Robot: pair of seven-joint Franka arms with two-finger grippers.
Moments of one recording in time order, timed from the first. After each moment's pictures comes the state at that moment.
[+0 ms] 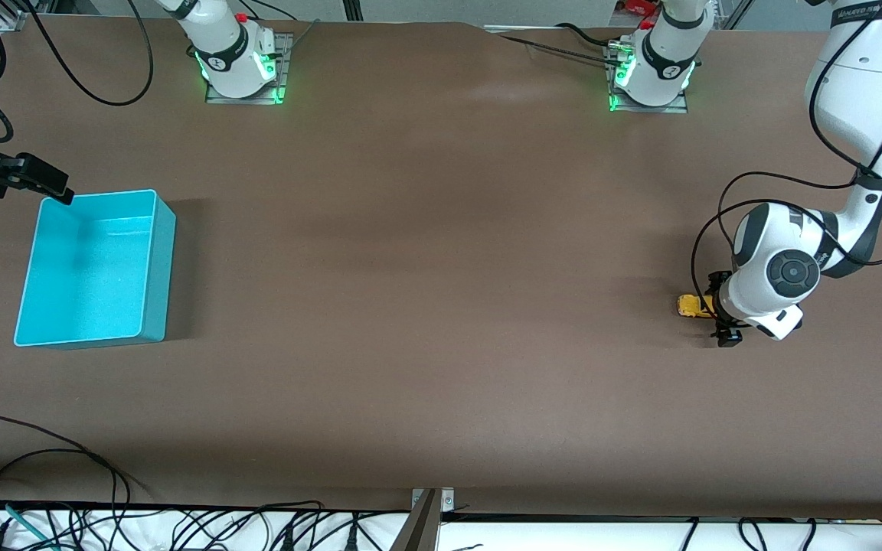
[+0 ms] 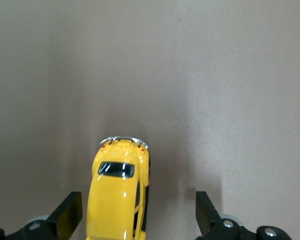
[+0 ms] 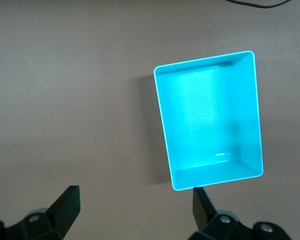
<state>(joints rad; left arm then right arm) 0.29 0.60 -0.25 -1.89 0.44 2.36 -1.86 0.07 0.04 -0.11 -1.58 -0.02 1.60 0.05</state>
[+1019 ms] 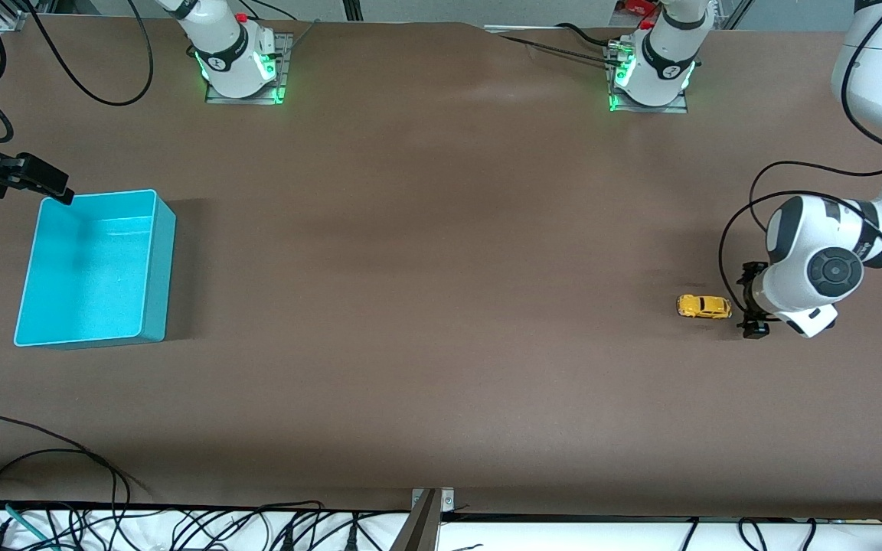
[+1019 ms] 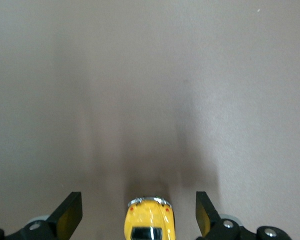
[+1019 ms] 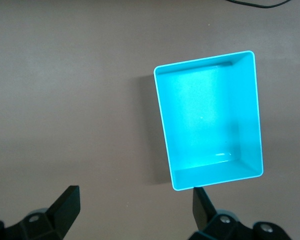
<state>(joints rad) 0.38 0.57 -0.26 -1.88 0.44 2.27 -1.63 0.07 0.04 -0.11 -1.58 -0.02 1.60 0.05</state>
